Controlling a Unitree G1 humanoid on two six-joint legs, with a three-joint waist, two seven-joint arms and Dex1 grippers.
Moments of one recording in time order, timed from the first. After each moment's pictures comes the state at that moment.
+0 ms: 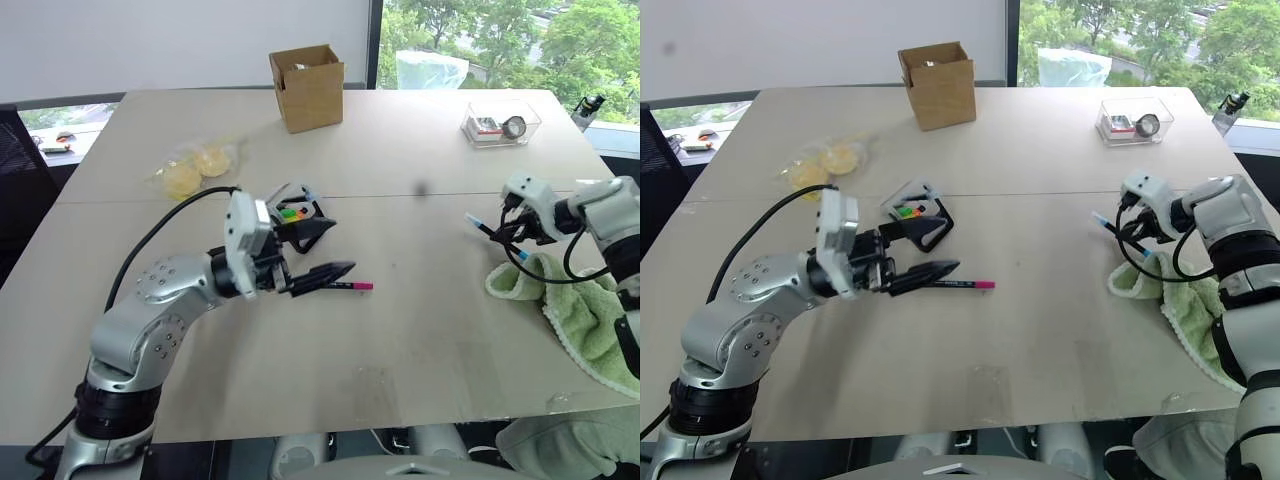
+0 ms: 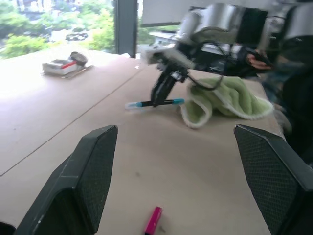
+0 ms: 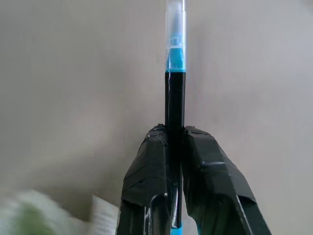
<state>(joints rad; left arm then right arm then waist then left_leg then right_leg) -0.30 0.63 0.09 -0.49 -0.83 0.75 -0.74 -0.93 -0.79 0.21 0.57 0.14 0.69 1.22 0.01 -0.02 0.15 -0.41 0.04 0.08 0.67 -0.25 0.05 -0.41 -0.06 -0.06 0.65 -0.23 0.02</state>
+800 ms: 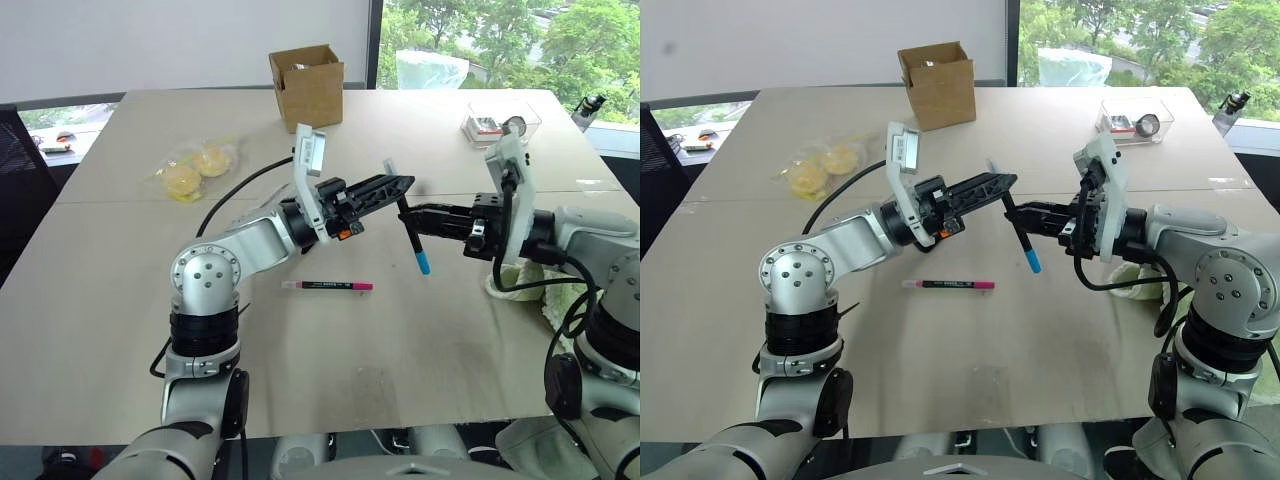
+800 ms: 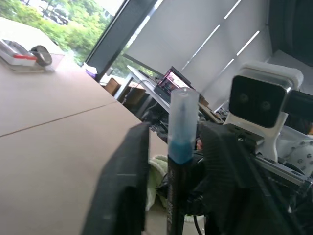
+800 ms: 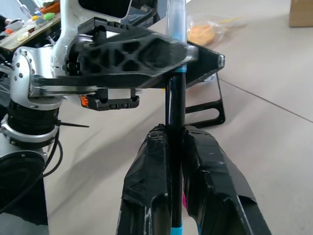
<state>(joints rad) -0.63 0.28 0.11 -0.26 -1.26 1.05 -0.28 -0.66 -0.41 -0.32 -0.58 0.79 1.52 0.69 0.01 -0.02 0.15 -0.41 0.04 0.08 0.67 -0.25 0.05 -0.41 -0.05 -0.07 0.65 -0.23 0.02</state>
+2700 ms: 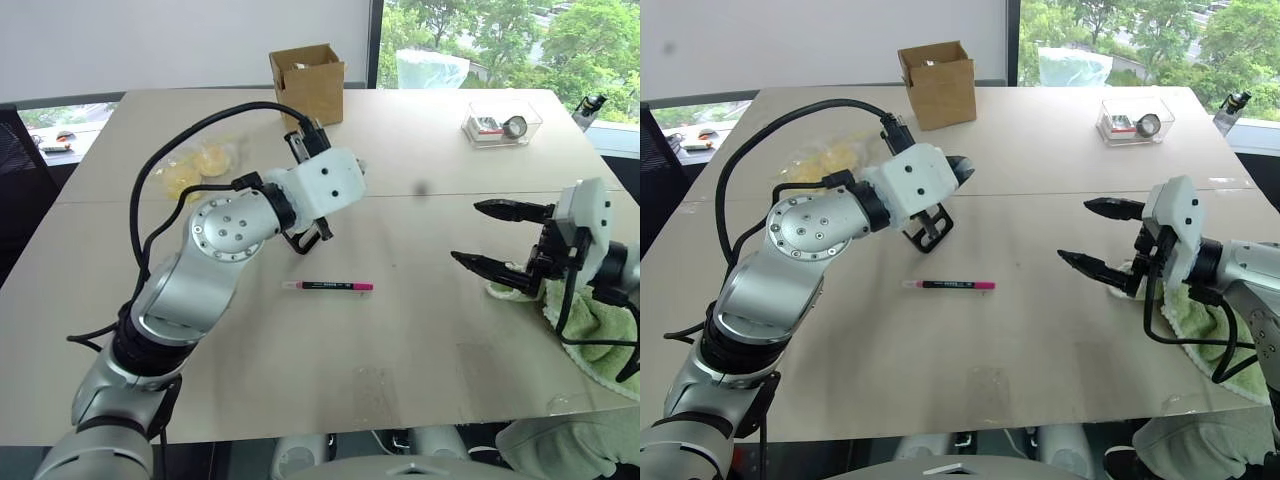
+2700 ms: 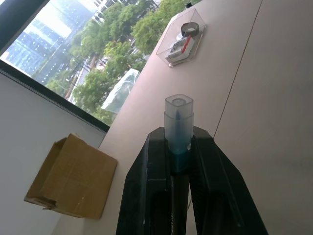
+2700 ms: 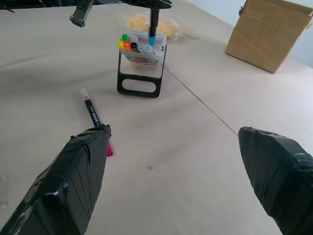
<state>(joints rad) -0.67 0.67 -0.29 -0.62 0.05 0.73 -0.59 -0.18 -0.82 -0.27 -0.52 0.65 0.60 0.93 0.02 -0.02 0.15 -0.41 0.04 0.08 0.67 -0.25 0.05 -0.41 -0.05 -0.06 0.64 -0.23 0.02</state>
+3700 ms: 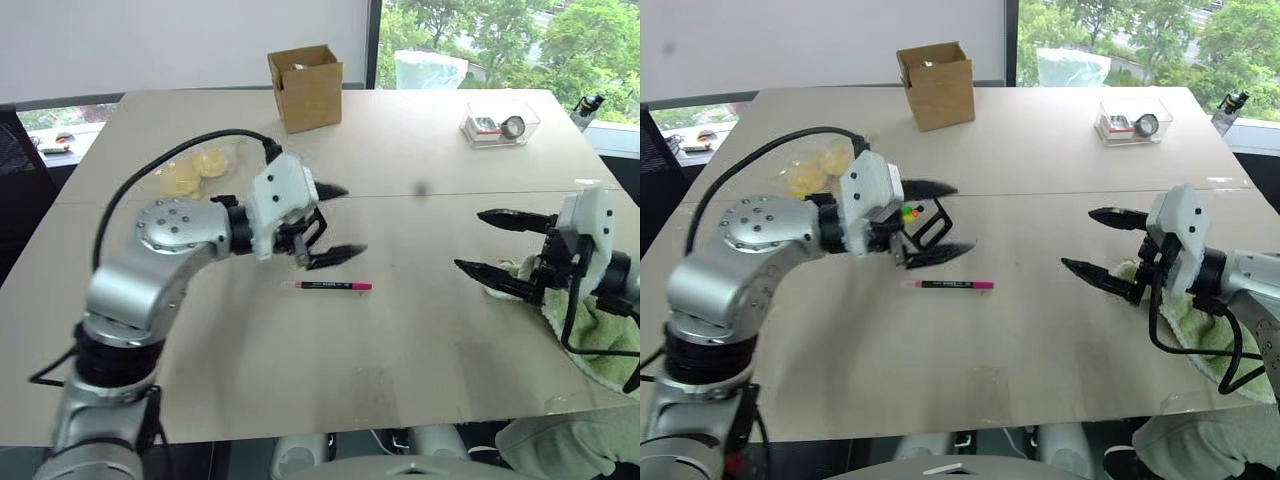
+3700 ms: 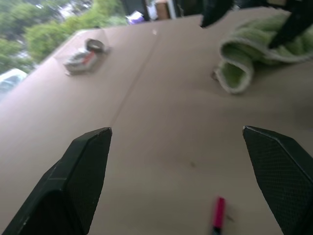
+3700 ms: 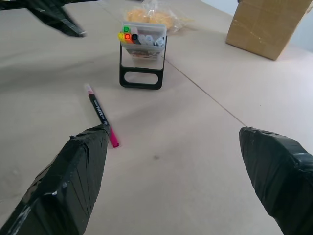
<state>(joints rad) -0.55 0.81 -0.06 -0.54 -0.43 0.77 -1.01 -0.10 -0.84 -0.29 -0.56 0.71 0.61 0.90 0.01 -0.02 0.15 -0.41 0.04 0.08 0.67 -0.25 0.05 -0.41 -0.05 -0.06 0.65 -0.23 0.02</state>
